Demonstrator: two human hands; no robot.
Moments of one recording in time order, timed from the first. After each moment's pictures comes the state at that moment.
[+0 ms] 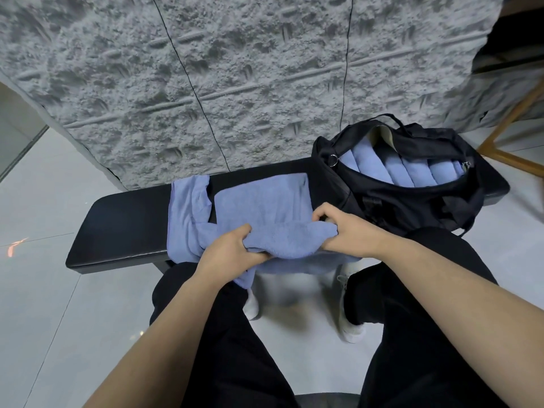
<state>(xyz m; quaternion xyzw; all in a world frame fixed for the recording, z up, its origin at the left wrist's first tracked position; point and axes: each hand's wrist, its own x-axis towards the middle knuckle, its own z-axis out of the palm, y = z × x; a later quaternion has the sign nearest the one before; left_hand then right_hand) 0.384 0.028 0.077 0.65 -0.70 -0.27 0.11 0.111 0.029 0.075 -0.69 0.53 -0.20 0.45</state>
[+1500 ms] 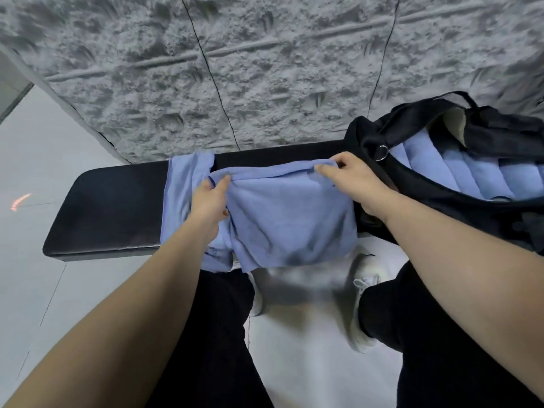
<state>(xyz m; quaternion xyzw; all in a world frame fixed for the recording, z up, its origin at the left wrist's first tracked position) 0.434 -0.119 0.022 0.70 -0.33 -0.49 0.40 0.157 -0.125 0.033 -0.51 0.66 -0.32 0.44</state>
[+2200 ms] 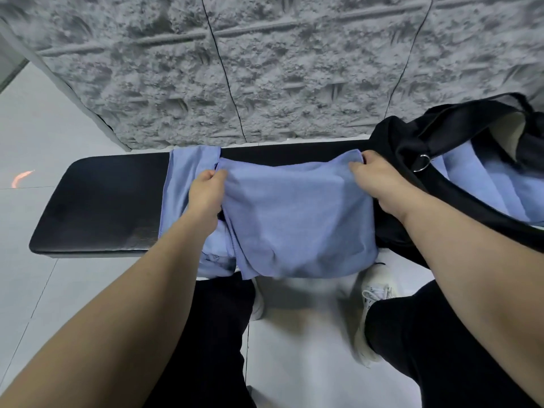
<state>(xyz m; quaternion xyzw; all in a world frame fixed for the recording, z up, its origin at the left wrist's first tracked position) 0.451 -0.156 0.002 0.73 -0.30 -0.46 0.41 0.157 -0.174 0.010 -0.48 0.72 -0.26 0.42</state>
